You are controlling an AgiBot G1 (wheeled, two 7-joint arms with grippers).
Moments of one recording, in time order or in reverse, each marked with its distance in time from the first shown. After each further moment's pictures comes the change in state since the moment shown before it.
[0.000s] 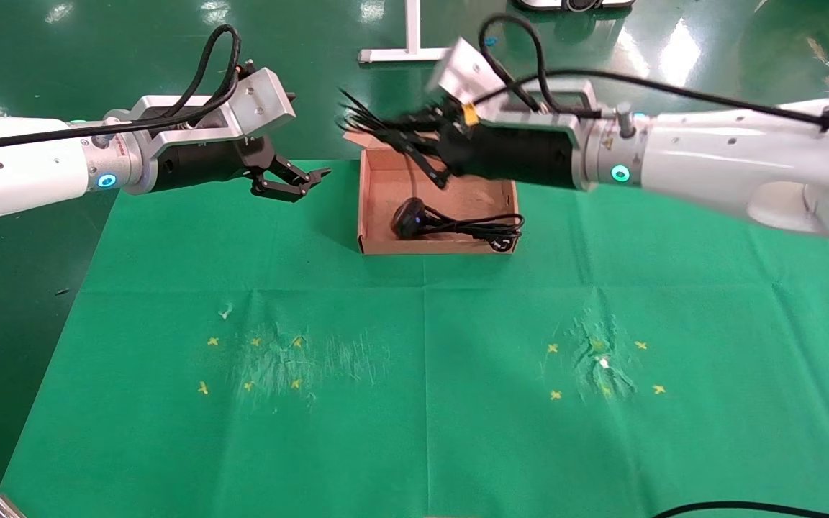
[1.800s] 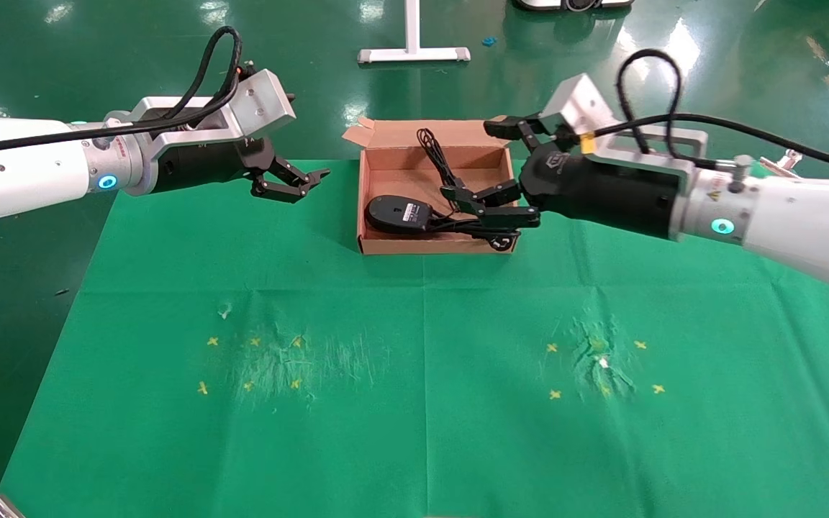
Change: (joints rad) left arm 0.001 -0.006 0.007 -0.018 0.013 -0.009 -0.022; right arm -0.140 0.167 0.060 0.057 0.193 -0.112 0.025
